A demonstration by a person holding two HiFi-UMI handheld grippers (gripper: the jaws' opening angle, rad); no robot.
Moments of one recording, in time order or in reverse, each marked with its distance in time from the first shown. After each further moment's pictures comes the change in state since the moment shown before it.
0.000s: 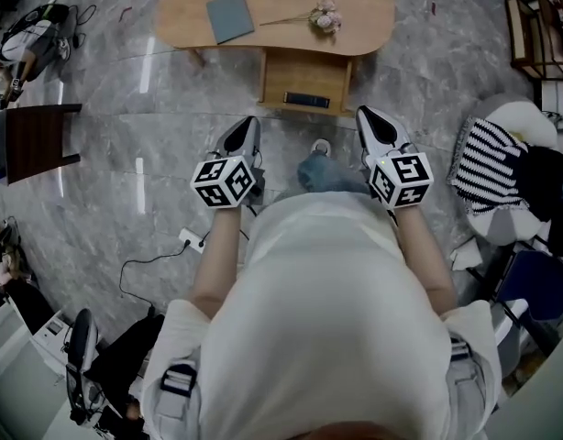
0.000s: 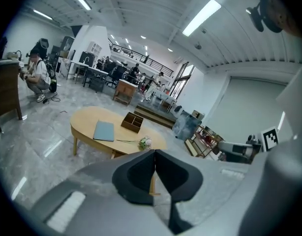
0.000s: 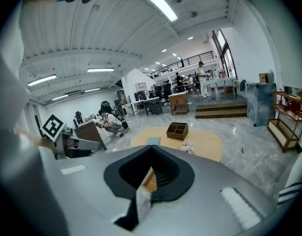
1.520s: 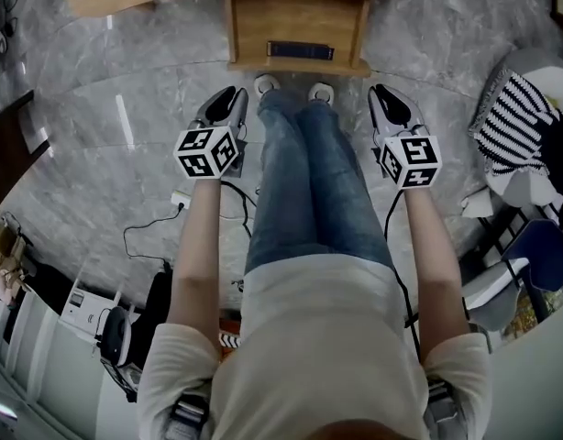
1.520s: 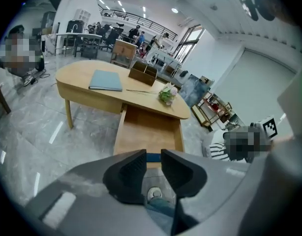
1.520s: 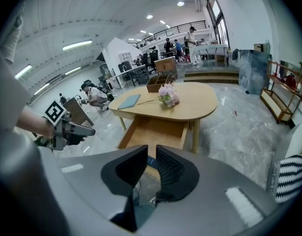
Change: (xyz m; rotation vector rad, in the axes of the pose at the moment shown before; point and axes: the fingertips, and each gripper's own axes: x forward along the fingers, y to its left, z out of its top) left arm 0.180 0.157 -0.175 0.023 0.411 0.003; right arm 0.136 -0.123 -0.236 0.108 0.348 -0.109
